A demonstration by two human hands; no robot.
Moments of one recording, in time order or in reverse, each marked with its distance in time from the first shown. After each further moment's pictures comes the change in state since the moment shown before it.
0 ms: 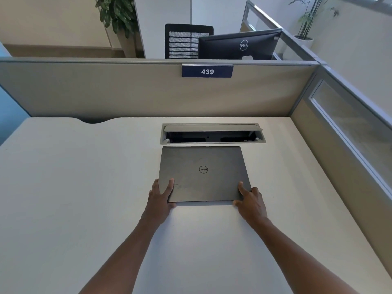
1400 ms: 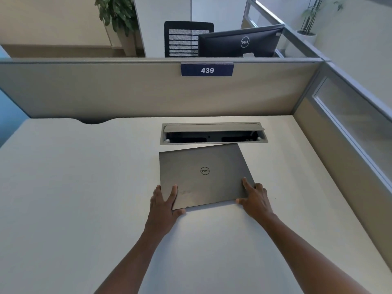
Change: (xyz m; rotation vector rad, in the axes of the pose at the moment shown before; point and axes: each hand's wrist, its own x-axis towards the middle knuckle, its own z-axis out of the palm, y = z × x) left_hand -0.012 0.005 0.017 0.062 0.070 0.045; right_hand 0.025 0.009 -0.012 -0.038 -0.054 -0.025
